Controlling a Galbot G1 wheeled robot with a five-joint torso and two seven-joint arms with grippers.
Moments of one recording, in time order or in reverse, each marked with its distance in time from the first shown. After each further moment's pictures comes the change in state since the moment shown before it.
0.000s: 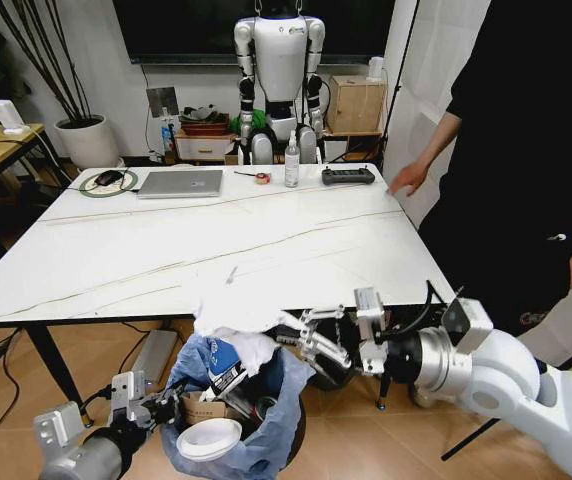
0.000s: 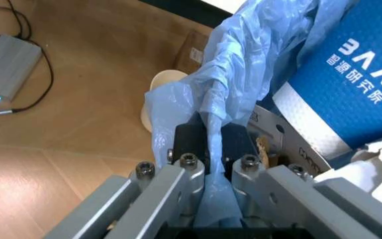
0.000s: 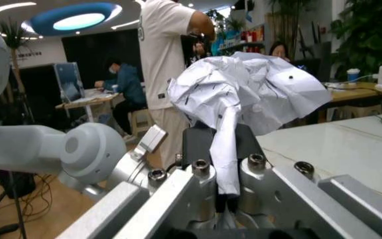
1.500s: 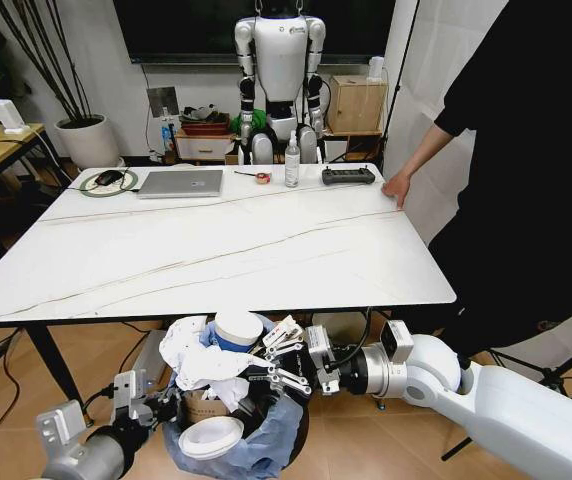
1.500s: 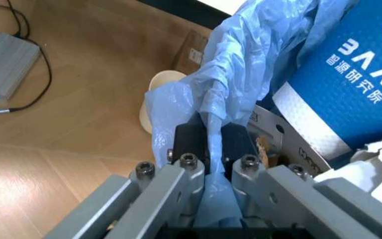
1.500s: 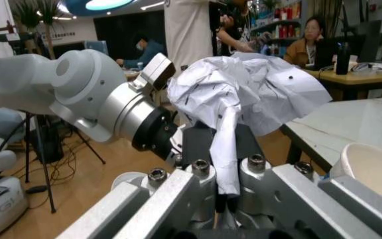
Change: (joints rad) left arm -0.009 -0.005 0.000 0.003 -0.009 0.002 -0.001; right arm 0.074 0.167 -0.192 -0.247 -0.176 0.055 -0.170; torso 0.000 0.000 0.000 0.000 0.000
